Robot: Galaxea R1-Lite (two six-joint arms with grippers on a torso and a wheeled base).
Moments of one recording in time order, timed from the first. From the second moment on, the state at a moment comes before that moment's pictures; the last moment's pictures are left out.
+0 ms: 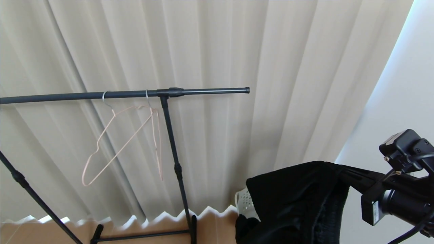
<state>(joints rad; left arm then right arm) 0.01 0.01 -0.02 0.05 0.06 -0.02 0.57 1.20 -0.45 -0.41 -0.22 -0.15</state>
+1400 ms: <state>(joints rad) 0.01 0.01 -0.02 0.05 0.06 -0.01 0.56 1.19 -0.43 -0.41 -0.22 -0.18</state>
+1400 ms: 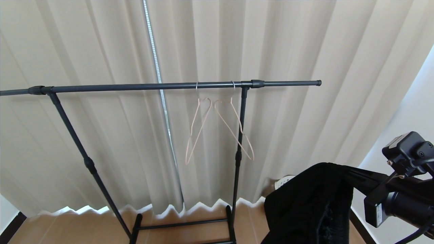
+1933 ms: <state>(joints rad) 0.01 0.01 -0.02 0.05 0.06 -0.01 0.60 1.16 -0.37 -0.40 -0.25 -0.29</state>
